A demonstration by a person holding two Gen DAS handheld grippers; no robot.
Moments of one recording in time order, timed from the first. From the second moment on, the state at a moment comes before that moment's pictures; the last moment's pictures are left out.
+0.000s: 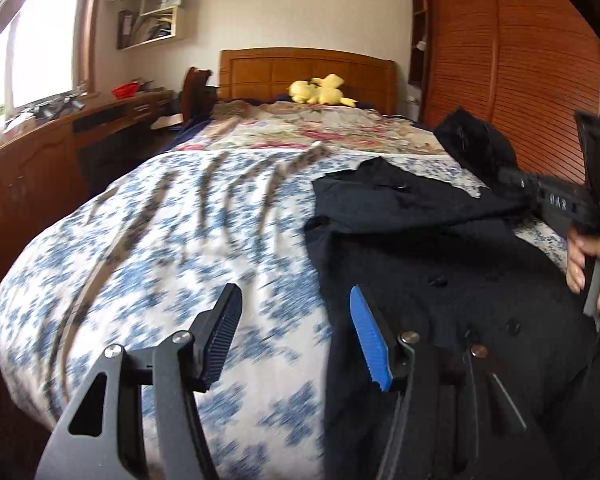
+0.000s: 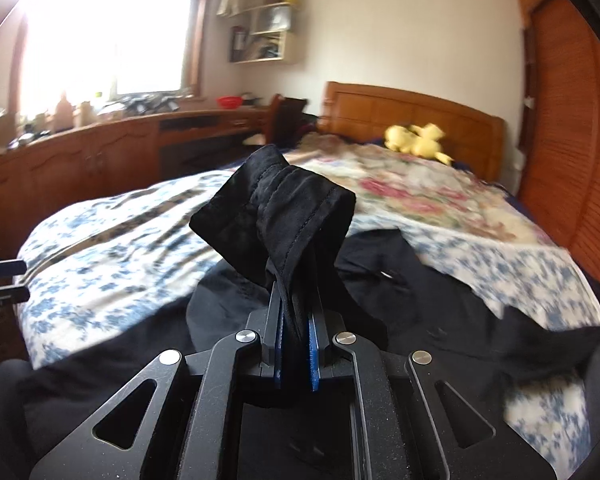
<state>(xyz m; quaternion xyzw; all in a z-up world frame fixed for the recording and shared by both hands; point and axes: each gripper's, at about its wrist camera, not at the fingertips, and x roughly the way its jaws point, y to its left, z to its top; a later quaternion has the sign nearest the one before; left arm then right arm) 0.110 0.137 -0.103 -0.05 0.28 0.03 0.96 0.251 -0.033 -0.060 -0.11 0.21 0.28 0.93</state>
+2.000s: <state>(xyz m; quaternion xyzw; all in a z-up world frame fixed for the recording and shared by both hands) 0.200 0.042 -0.138 -0.03 0.28 -0.11 0.95 0.273 -0.148 -0.084 -0.11 0.40 0.17 0.89</state>
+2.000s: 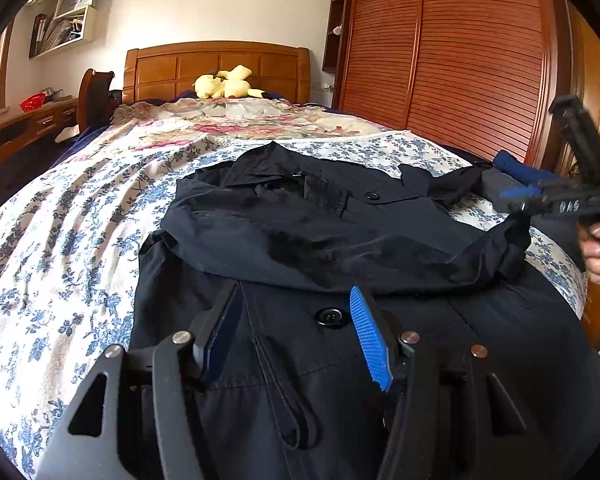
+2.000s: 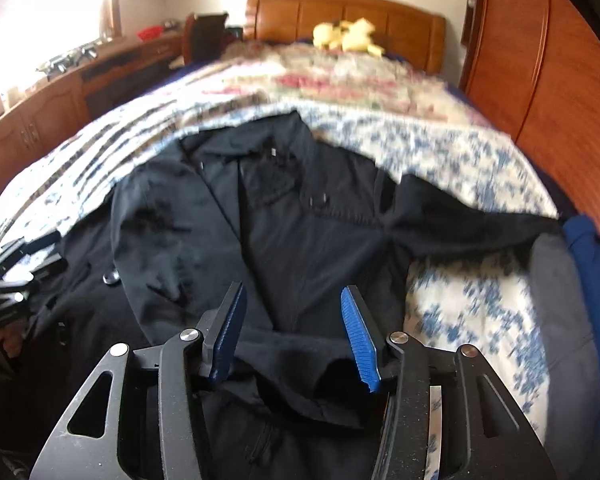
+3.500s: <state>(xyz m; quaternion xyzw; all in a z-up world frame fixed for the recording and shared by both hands) 0.187 0.032 -0.132 -0.03 0.28 -0.13 0.95 0.198 -0.141 -0.113 -0.11 0.41 0.17 0.89</state>
